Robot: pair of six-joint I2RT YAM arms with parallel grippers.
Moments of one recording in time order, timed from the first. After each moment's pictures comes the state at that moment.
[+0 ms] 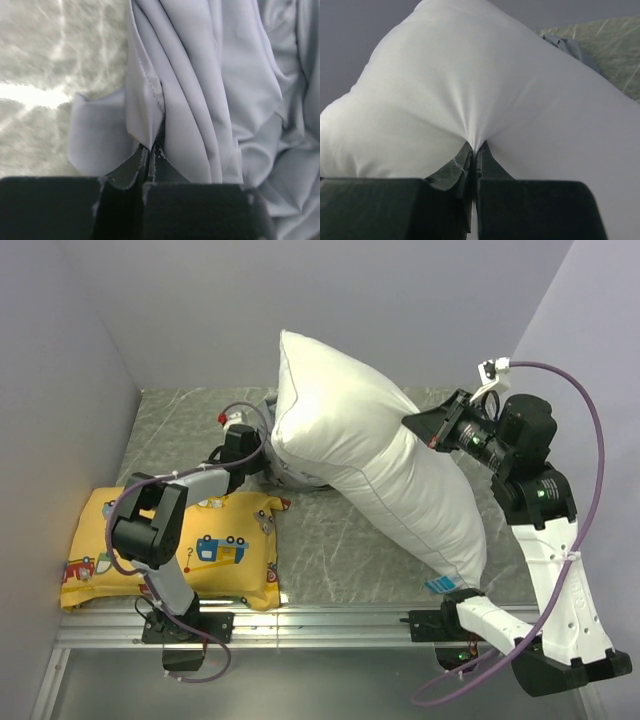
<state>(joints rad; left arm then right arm) -0.33 1.75 0.97 0.16 -0.13 -0.66 0.20 0.98 1.41 -0.60 -0.41 0.60</state>
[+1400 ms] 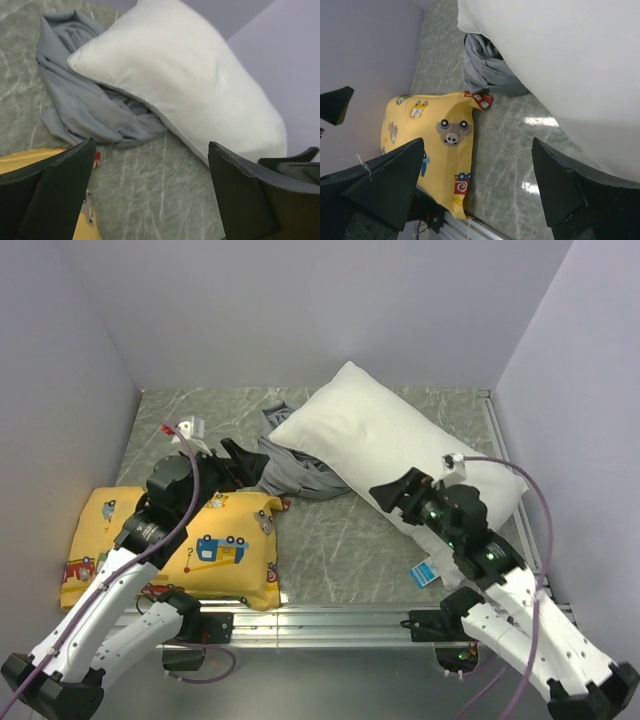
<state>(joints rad) -0.46 0.78 0.85 -0.22 -0.04 -0.63 0.52 0.67 0.63 -0.27 -0.01 0.86</state>
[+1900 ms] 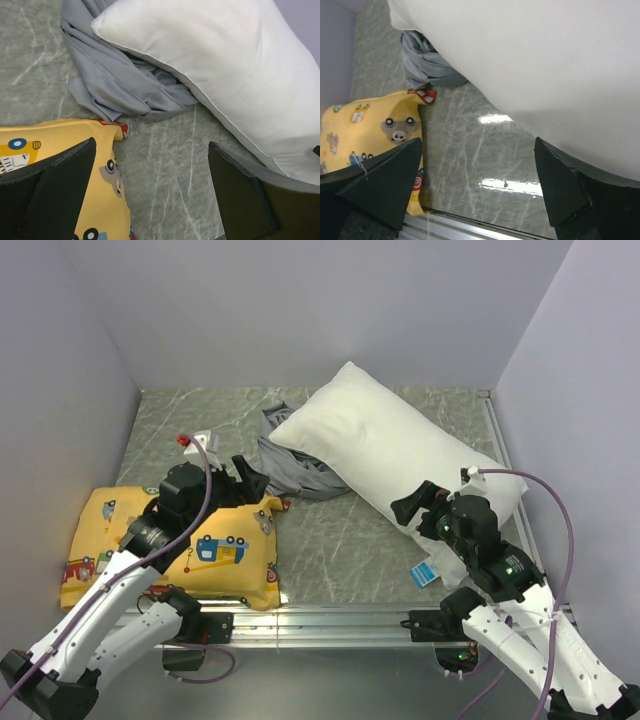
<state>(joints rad) -0.52 0.77 0.80 -0.35 -0.09 -0.54 0.52 0.53 0.69 -0.64 0.18 0.78</state>
